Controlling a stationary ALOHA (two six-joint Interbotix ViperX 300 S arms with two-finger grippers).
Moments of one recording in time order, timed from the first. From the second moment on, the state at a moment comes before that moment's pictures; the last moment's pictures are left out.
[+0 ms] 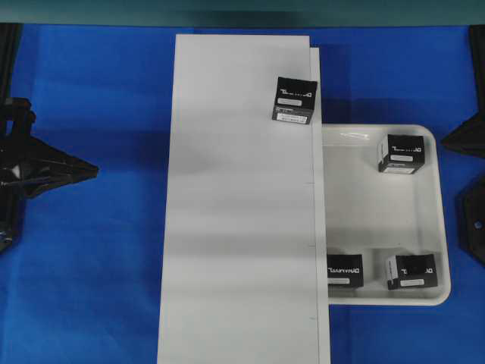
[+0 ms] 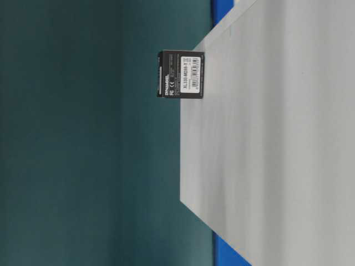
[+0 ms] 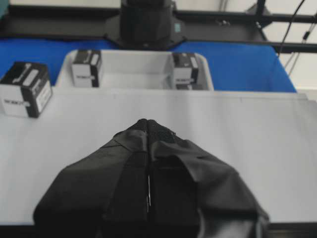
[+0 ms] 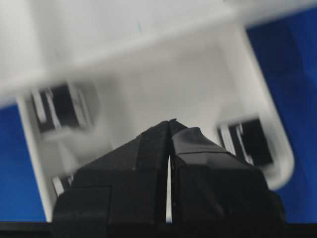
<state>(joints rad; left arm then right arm) 0.00 -0.96 1.08 0.02 -0.02 -0.04 -0.21 -0.94 0.76 0.04 1.04 0.10</state>
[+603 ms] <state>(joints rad) 0.00 -0.99 1.05 0.01 0.04 -0.07 -0.33 -0.66 0.76 -0.08 1.19 -0.09</state>
